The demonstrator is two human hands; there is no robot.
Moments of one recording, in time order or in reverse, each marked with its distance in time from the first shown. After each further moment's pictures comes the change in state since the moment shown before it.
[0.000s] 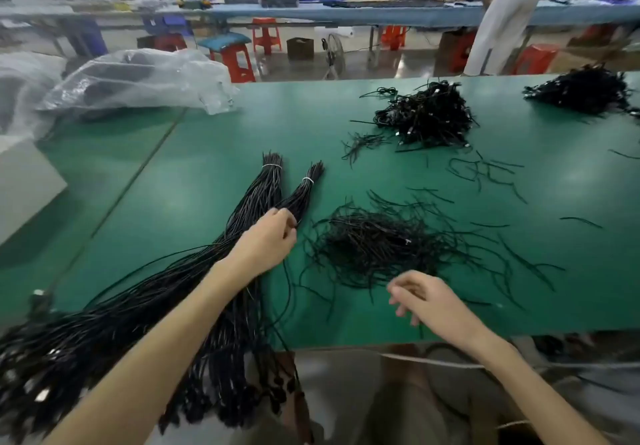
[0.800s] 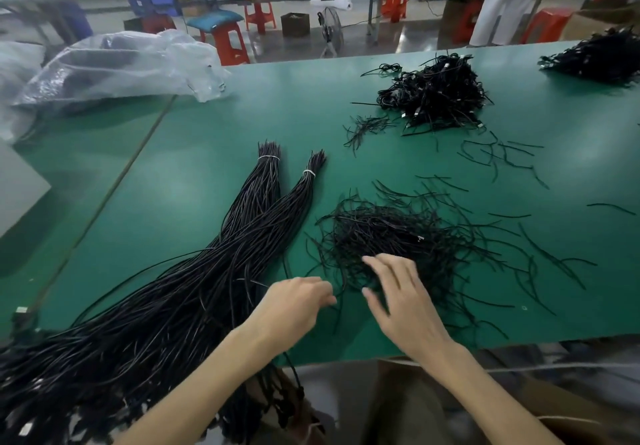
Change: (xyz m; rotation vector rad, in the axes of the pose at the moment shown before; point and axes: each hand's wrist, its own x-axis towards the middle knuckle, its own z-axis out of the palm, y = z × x) left_hand -0.056 0.016 0.049 0.273 -0.190 0.275; right_hand 0.038 0.015 0.062 -0.687 0.338 -0.524
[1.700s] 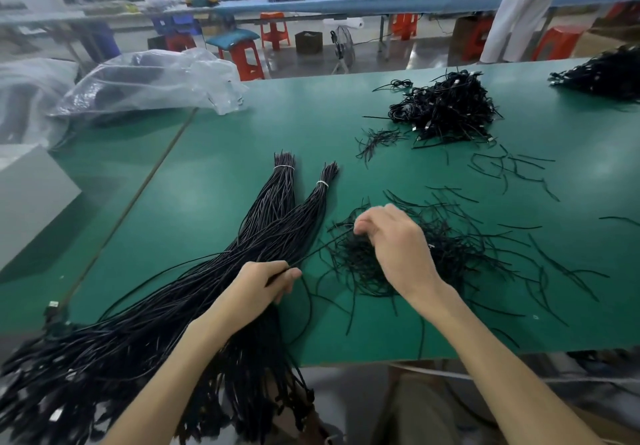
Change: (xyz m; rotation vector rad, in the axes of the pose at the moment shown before) left_hand -0.022 -0.085 -0.008 -0.497 0.236 -0.126; right_hand 0.092 -0.050 -0.055 0.209 0.278 -0.071
